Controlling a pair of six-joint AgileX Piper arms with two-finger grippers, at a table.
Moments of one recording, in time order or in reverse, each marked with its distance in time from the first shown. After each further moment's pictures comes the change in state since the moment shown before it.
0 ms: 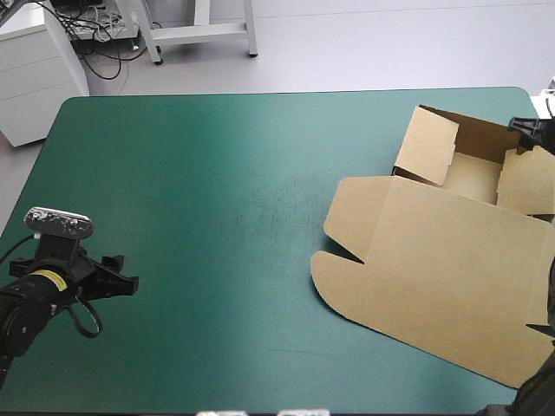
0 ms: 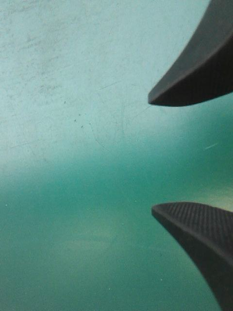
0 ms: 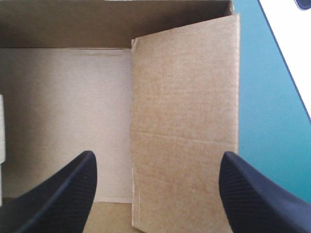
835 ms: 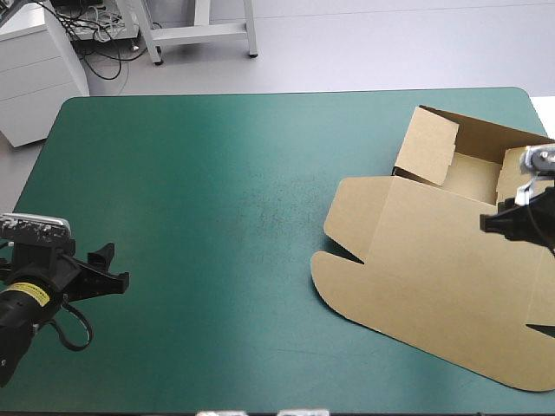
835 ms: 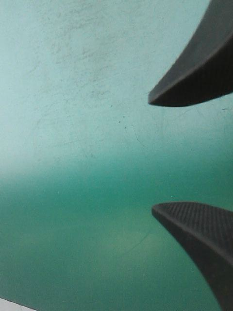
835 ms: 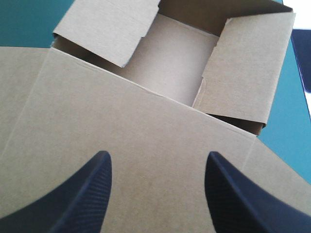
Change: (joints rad) left arm 0.000 -0.105 0.000 0.003 -0.088 -0.038; right arm 0.113 -0.920 0.785 0.103 -0.224 -0.361
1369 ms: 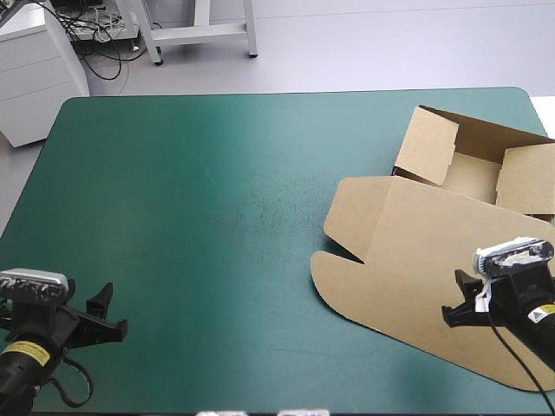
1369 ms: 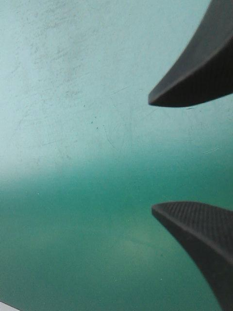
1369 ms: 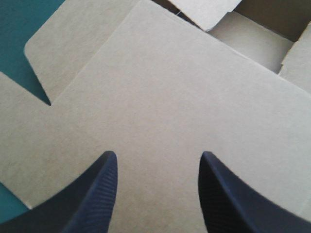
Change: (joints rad) left arm 0.000 -0.257 0.244 0.000 -0.038 -0.003; right arm 0.071 -0.386 0.462 0.182 -0.139 -0.245
